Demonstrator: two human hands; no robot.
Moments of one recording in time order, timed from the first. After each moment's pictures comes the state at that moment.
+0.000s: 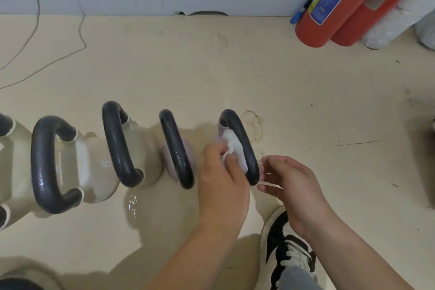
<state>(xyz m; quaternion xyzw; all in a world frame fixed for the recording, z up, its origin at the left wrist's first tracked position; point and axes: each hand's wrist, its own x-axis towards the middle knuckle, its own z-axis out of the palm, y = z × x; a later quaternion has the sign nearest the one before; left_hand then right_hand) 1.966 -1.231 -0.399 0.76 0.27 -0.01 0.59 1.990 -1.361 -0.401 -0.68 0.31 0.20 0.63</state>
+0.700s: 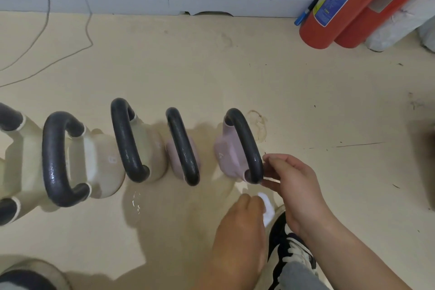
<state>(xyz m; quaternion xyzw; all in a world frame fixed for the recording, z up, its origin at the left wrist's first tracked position) 1.894 -1.251 -0.442 0.91 0.02 -0.07 0.41 1.987 -1.349 -0.397 -0.71 0.31 0.17 0.61</state>
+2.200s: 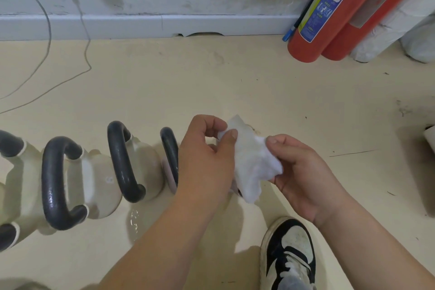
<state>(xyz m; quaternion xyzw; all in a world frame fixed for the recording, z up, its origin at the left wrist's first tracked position) 2.009 -1.196 -0.349 0.71 0.23 0.04 0.66 2.027 -1.354 -0.337 -0.59 0.19 0.26 0.74</state>
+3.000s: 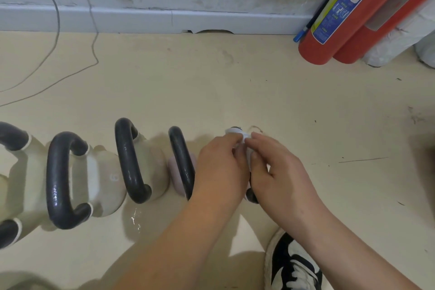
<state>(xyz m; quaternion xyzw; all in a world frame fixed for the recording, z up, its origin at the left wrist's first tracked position) 2.018 -1.196 -0.387 0.84 0.15 -0.04 0.52 2.014 -1.308 -0.345 -0.91 -0.06 0.12 0.40</state>
